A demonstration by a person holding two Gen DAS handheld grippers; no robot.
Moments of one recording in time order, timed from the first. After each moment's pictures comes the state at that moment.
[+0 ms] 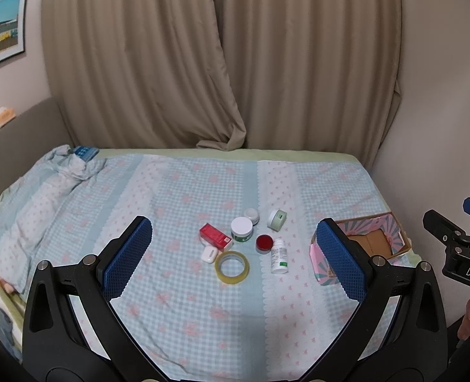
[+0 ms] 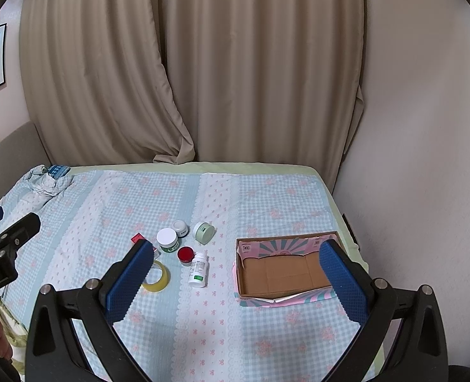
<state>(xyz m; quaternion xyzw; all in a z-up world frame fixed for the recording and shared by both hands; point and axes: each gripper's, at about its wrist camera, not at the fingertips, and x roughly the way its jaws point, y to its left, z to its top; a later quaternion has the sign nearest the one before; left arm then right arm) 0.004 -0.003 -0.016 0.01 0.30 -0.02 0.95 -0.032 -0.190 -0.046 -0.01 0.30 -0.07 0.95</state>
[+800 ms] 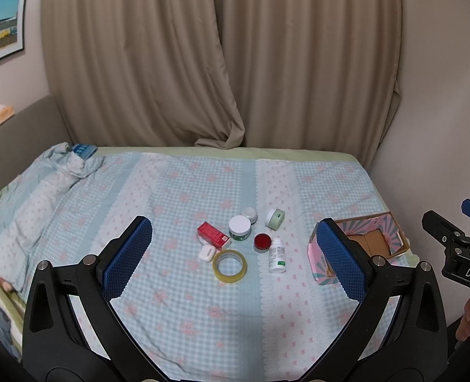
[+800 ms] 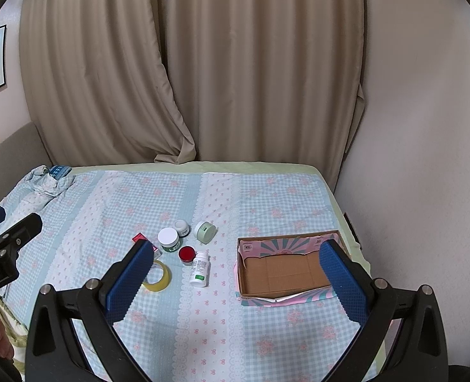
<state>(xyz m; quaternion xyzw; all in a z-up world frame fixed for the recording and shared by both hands) 0.004 -0.005 -0.016 0.00 0.31 -0.02 0.95 -0.034 -0.190 -0.045 -0.01 0.31 -0.06 0.95</state>
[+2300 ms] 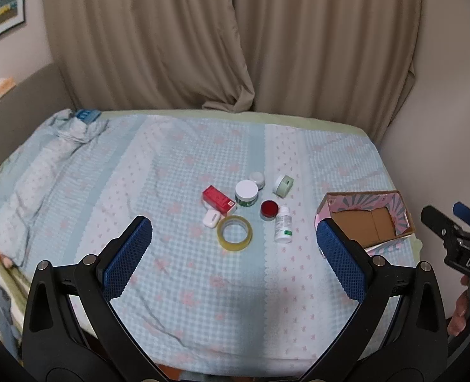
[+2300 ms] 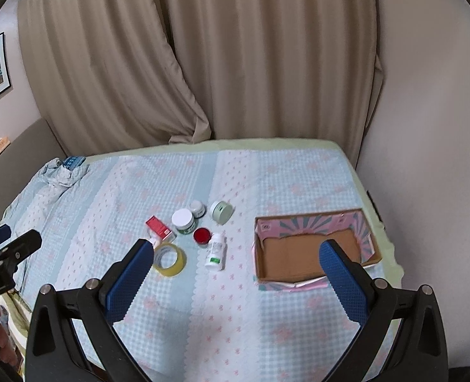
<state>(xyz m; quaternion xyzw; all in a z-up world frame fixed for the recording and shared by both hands) 0.023 0.025 -0.047 -0.02 0.39 -0.01 0.92 -0.015 -0.199 -0.074 0.03 0.36 -0.02 0.93</state>
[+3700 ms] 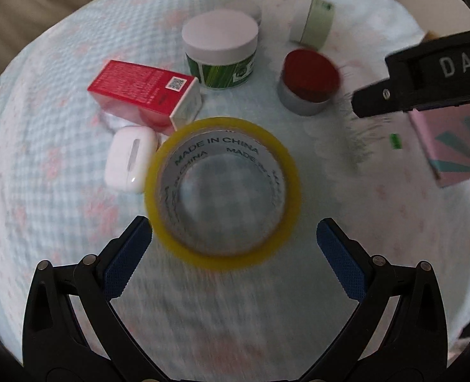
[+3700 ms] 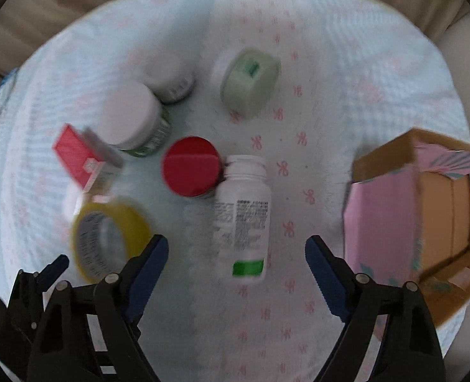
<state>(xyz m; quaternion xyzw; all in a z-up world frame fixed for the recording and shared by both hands) 0.237 0.002 -0.454 0.10 0.57 -0.12 0.81 0.268 -0.138 -0.400 0.04 0.64 -0.04 0.76</state>
